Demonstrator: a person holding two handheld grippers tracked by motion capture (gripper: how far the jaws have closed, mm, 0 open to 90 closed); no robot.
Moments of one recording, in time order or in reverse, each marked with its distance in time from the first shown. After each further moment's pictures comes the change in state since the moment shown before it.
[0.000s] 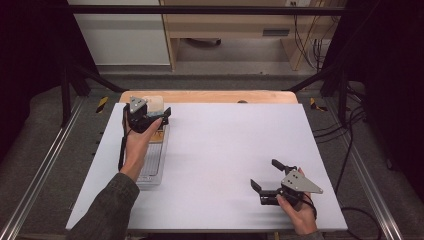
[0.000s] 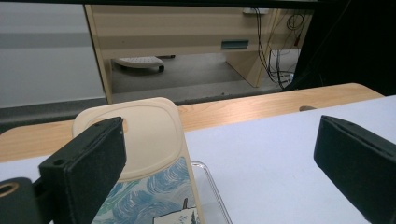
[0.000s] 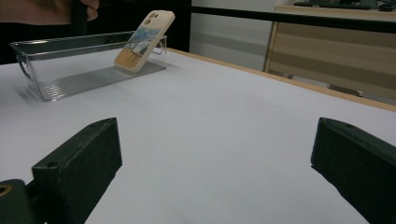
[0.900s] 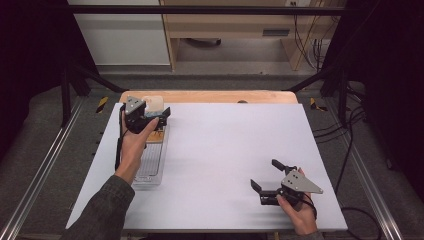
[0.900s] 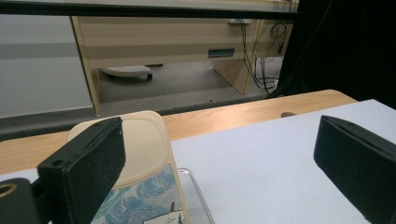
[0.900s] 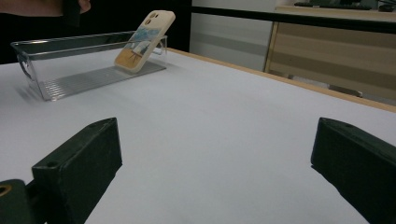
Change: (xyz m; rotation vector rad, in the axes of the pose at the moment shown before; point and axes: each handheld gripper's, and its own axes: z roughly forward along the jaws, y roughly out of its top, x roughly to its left) left arm -0.002 0.007 -0.013 -0.036 -0.059 0.001; right arm 0.000 0.000 0.000 -0.001 0.001 0.001
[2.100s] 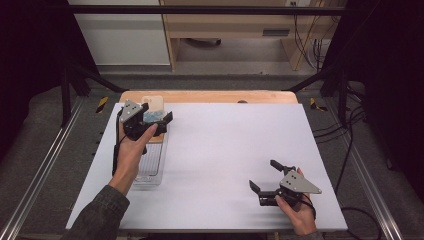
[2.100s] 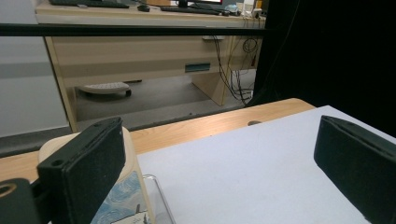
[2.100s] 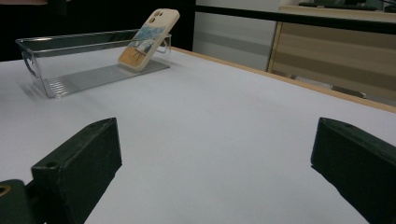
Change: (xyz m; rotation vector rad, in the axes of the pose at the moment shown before) left arm -0.021 0.006 -0.030 -0.061 -0.096 0.027; right arm 0.003 0.000 0.001 0.003 0.012 -0.011
